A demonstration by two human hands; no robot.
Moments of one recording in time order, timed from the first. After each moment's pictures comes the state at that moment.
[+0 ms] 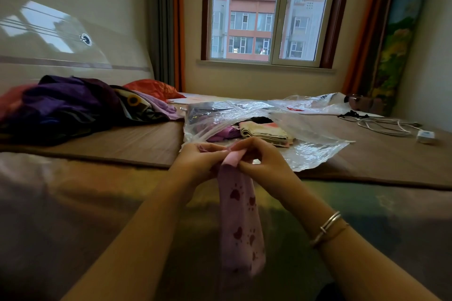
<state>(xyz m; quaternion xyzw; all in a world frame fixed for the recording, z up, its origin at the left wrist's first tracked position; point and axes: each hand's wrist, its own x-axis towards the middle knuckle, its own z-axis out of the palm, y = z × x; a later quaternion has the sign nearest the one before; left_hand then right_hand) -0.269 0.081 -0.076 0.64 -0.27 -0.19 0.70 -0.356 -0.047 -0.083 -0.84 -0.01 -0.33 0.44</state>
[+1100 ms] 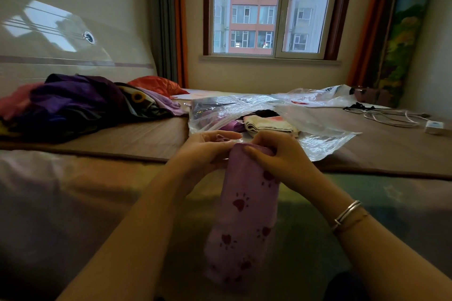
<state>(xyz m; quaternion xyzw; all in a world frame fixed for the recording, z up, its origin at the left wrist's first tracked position) -0.276 0.093 -0.064 0.60 -0.31 -0.24 0.70 -0.363 -0.064 -0.080 -0.88 -0.03 -0.36 0.30</state>
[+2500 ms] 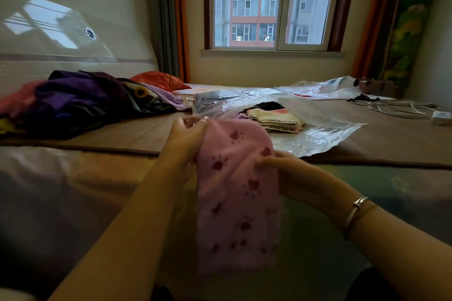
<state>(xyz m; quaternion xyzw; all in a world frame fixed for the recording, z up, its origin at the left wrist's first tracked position) -0.254 0.099 -0.064 0.66 -0.15 -0.07 0.73 -0.378 -0.059 -0.098 -0.65 0.08 -0.04 0.75</state>
